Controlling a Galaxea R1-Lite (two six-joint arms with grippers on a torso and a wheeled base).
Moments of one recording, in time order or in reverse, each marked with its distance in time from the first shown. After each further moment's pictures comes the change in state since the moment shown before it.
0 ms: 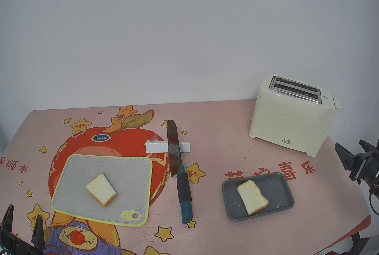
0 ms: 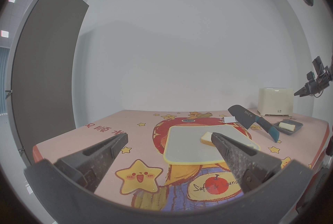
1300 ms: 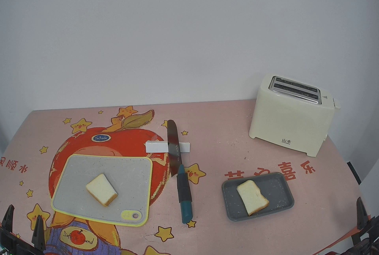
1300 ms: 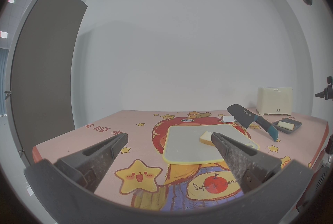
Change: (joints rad) left arm 0.000 0.000 0.000 0.003 0.000 0.005; right arm -0.487 -0.869 0.225 0.461 0.486 -0.167
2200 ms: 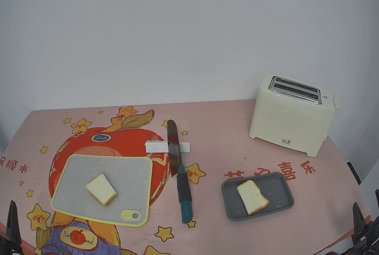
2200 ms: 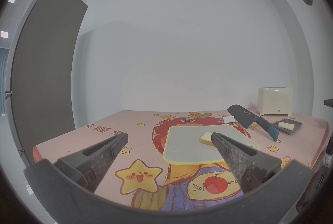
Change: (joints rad) left arm -0.016 0.014 -0.219 0.034 -0.018 -0.029; right arm -0.009 -0.020 0.000 0.028 -0.009 0.020
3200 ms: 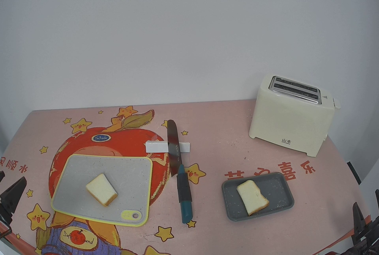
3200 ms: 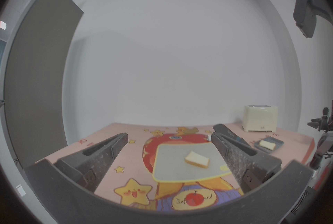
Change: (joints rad) left arm -0.143 0.522 -0.319 0.251 0.009 -0.134; right arm 0.000 0.000 0.000 0.000 0.000 0.001
